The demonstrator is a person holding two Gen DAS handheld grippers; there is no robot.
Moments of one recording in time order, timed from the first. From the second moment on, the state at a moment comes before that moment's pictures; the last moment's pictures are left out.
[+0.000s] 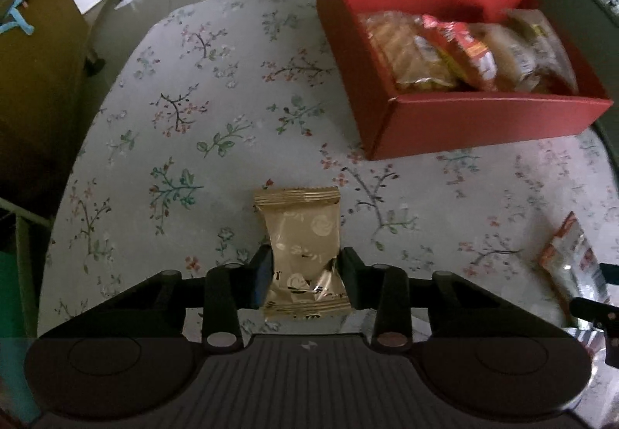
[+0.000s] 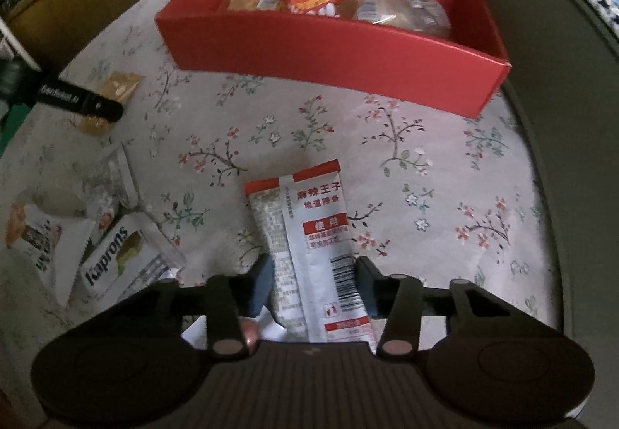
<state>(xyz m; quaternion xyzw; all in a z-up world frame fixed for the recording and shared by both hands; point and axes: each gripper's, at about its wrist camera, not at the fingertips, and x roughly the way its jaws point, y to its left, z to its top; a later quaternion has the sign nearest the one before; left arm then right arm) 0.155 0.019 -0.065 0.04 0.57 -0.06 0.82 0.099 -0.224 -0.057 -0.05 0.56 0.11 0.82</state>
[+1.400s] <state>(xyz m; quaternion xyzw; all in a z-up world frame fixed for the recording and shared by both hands) 0.152 0.008 -0.057 0.01 0.57 -0.08 0.82 0.103 -0.203 -0.034 -0.10 0.52 0.15 0.84</state>
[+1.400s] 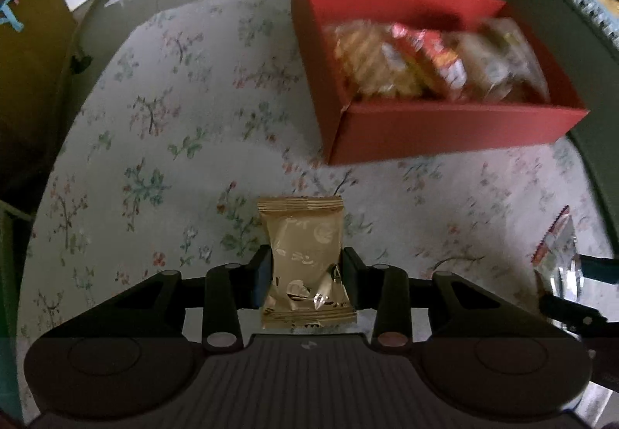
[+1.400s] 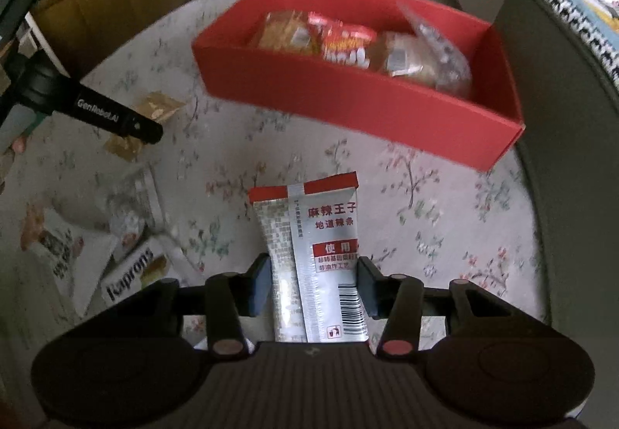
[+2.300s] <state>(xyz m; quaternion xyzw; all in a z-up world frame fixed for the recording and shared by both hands) 0.164 -0.022 0.000 -0.03 0.51 -0.12 0.85 0.132 -0.210 0.026 -0.07 0.43 0.11 0.89</state>
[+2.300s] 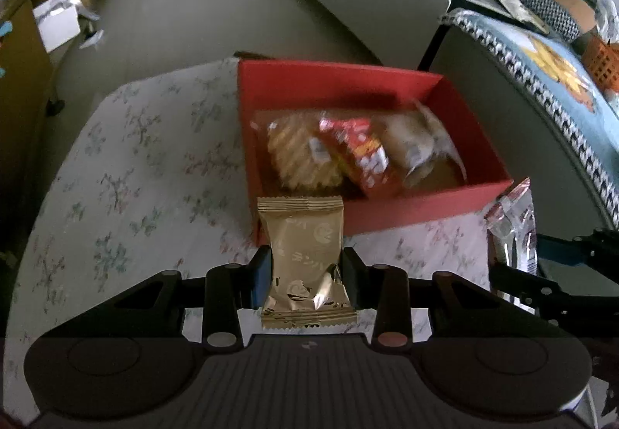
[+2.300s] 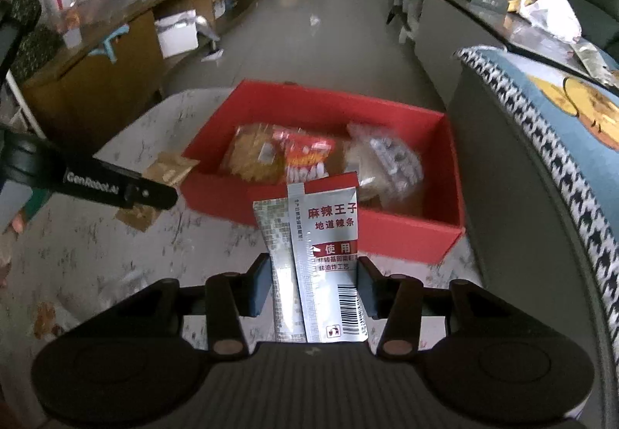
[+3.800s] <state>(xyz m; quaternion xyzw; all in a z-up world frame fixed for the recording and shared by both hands) 0.241 -0.062 -0.009 0.01 0.47 -0.08 0.88 0.246 -0.231 0.008 -0.01 0.39 0.07 0.92</state>
